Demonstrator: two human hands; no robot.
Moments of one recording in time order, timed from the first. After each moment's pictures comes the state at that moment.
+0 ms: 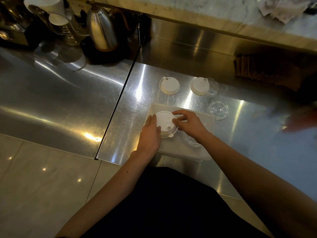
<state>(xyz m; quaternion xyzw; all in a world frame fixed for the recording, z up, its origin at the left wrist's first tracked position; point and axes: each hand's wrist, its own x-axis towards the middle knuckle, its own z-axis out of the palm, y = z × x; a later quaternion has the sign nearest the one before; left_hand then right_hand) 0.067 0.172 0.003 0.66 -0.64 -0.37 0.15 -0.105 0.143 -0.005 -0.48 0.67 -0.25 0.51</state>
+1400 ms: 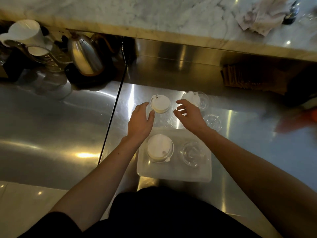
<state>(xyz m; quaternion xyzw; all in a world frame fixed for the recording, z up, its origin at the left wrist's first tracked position) 0.061 0.043 0.013 0.63 -0.67 -0.32 0.23 -0.134 0.061 0.013 -0.55 0.70 -0.30 0.36</state>
